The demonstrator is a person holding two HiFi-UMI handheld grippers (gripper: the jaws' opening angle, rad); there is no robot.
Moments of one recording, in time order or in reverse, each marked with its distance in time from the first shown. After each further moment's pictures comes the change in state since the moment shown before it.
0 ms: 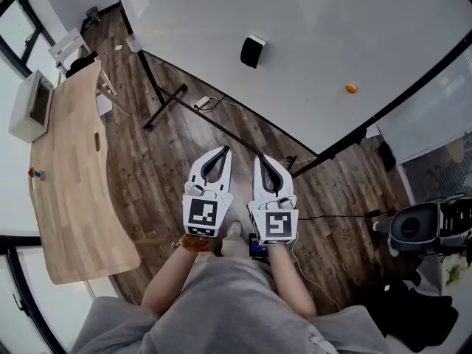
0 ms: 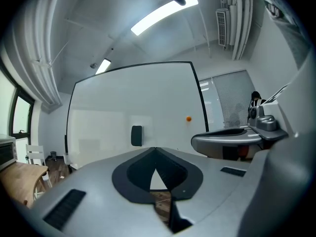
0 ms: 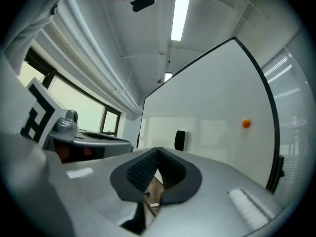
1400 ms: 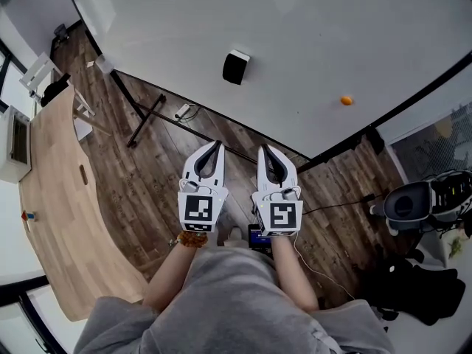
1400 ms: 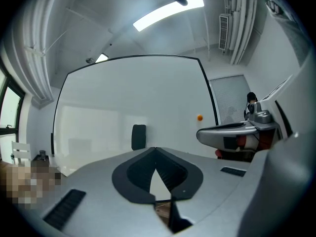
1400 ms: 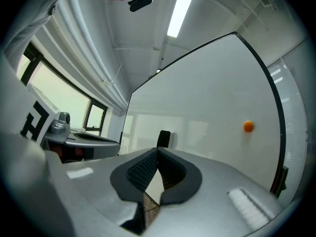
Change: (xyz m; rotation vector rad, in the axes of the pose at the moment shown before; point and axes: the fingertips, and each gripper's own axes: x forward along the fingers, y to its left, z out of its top) left arm 0.087 0.054 0.001 -0.019 -0.023 -0.089; right arm 0.083 -0.051 0.000 -0.045 0.010 -0.151
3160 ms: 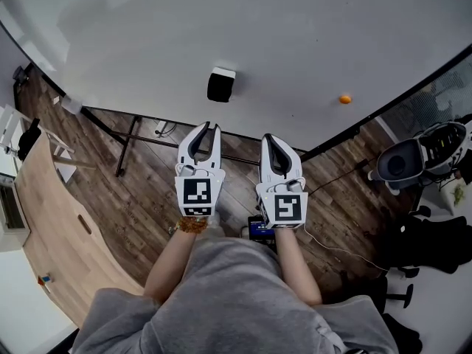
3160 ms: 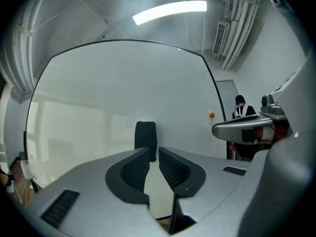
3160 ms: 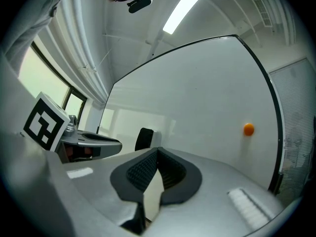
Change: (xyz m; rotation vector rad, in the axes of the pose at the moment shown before) left arm 0.114 0.059 -0.001 0.015 -0.016 -0.181; right arm 0.072 -0.033 -0.008 -0.051 0.031 -0.245
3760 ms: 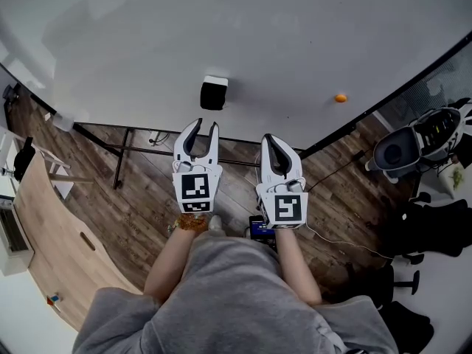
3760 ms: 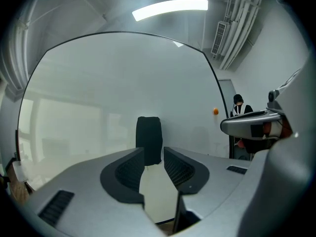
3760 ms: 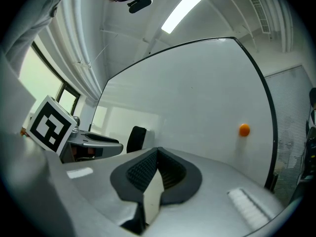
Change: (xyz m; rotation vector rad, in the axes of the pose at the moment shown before) left arm 0.033 0.013 -0.006 0.007 0.019 -0.043; right arm 0.012 -0.013 0.002 -0.026 0.019 -0.090
